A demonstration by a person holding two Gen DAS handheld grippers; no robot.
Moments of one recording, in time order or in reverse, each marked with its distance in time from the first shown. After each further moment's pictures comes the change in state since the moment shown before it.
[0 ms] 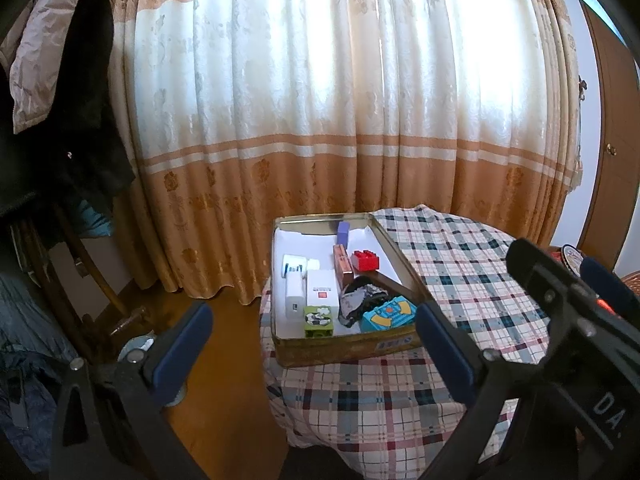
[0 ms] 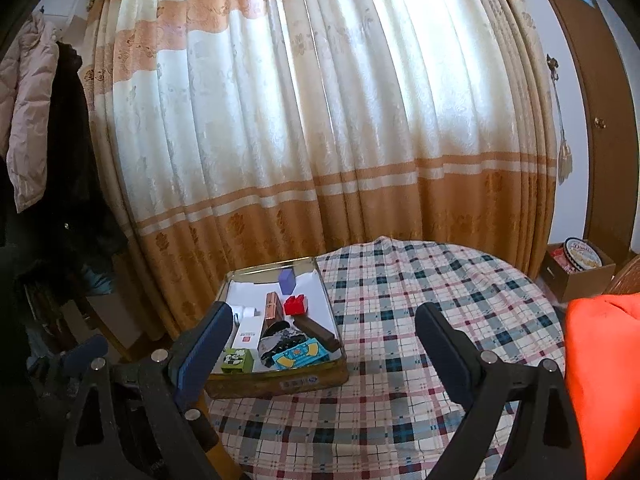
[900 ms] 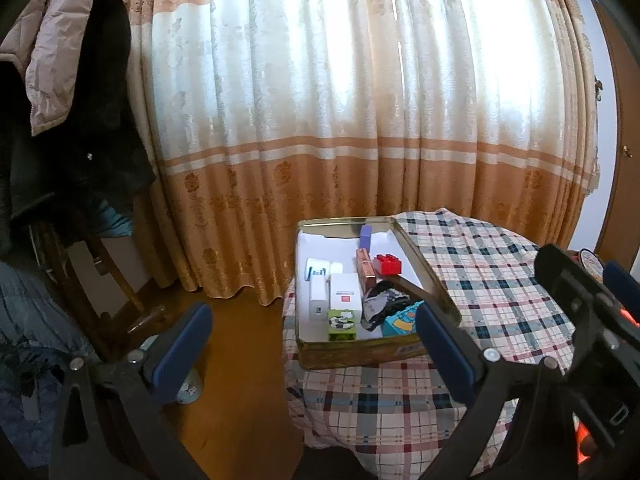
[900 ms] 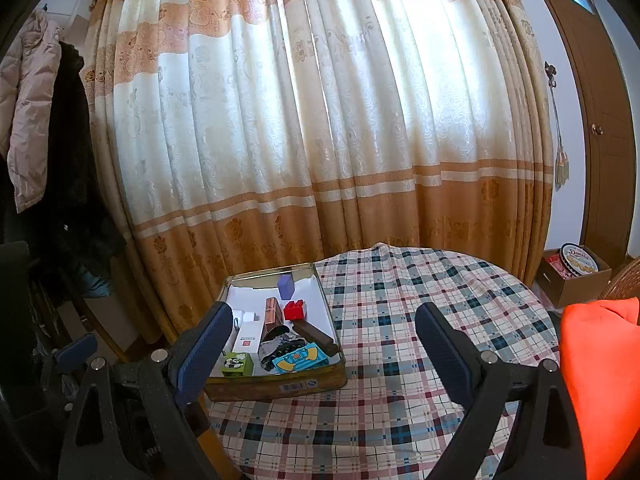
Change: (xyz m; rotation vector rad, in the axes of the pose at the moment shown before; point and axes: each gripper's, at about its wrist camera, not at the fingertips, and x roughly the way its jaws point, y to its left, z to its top) left arm -0.003 0.009 0.001 -0.014 -0.008 0.083; right arm -0.006 0.005 0.002 -0.005 -0.014 -0.011
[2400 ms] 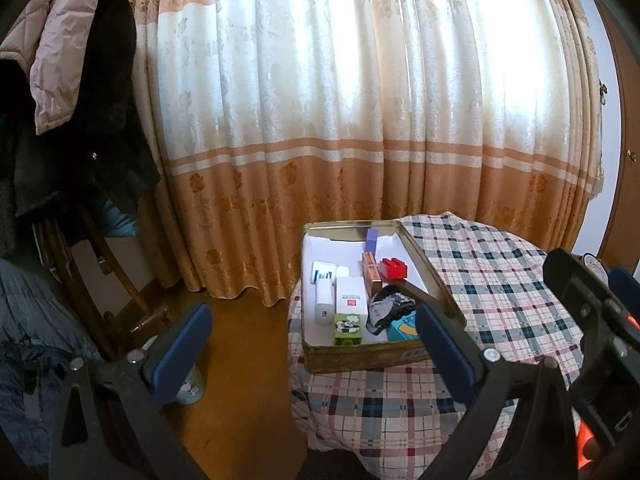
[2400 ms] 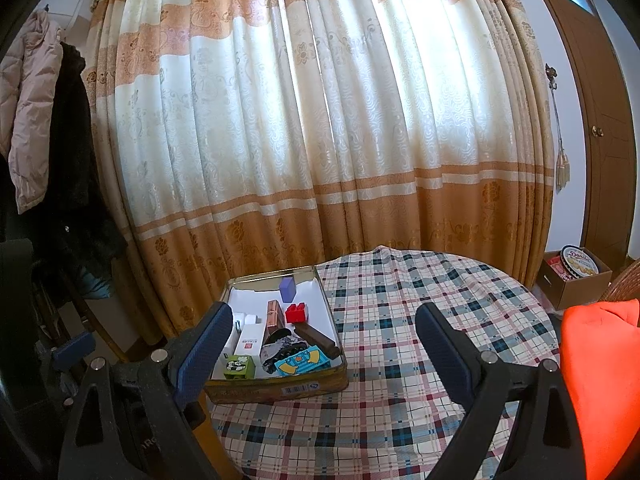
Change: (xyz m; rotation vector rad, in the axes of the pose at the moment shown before) left arm -0.001 0.004 0.003 -0.010 -0.005 0.002; right arm -0.002 0.000 0.004 -0.002 -0.010 0.005
